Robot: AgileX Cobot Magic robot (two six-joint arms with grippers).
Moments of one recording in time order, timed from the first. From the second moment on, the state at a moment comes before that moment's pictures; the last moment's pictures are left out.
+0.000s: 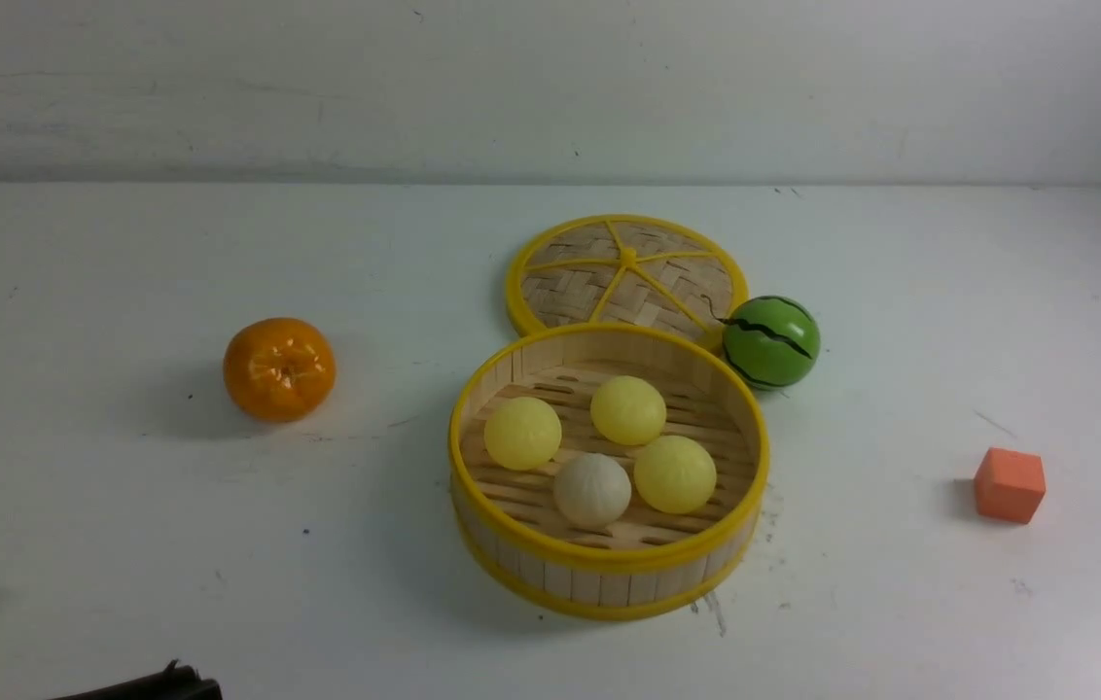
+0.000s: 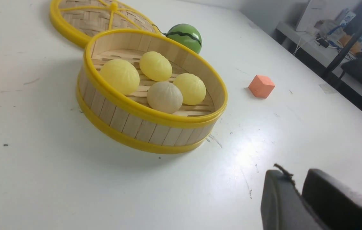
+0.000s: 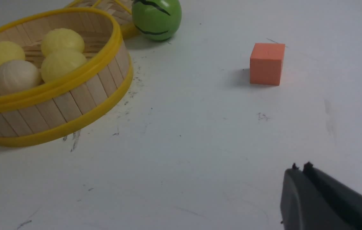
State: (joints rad) right arm 0.07 -0.01 0.02 0.13 0.39 0.03; left arm -0.65 0.34 -0.25 -0.32 0.19 -0.08
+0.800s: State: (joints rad) right arm 0.07 -0.01 0.02 0.13 0.39 0.03; left arm -0.38 0.20 -0.10 -0.26 -0.04 -0.10
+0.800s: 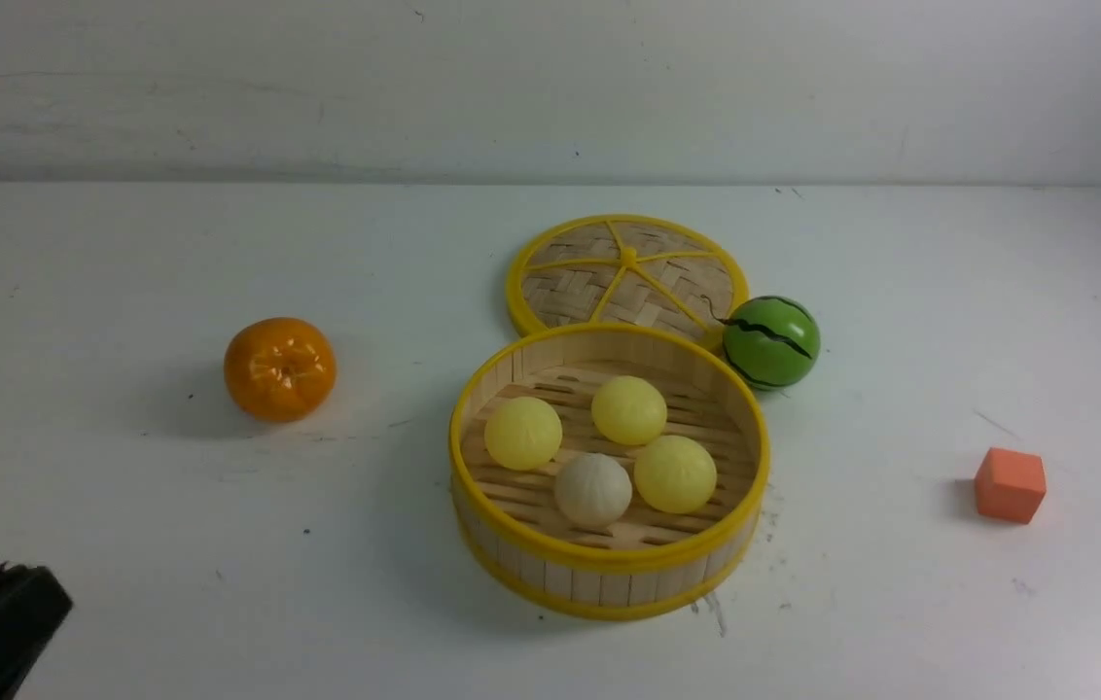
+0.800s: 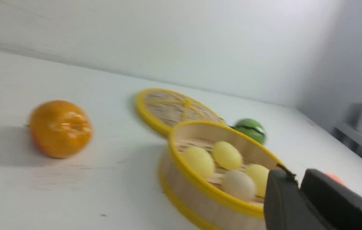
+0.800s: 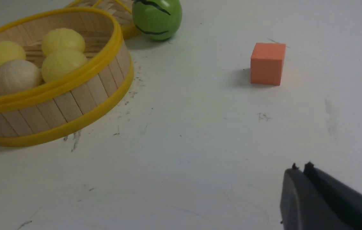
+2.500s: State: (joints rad) right arm 0.07 -0.01 0.02 0.13 0.39 0.03; left arm -0.16 -0.01 0.03 -0.15 0.38 -0.21
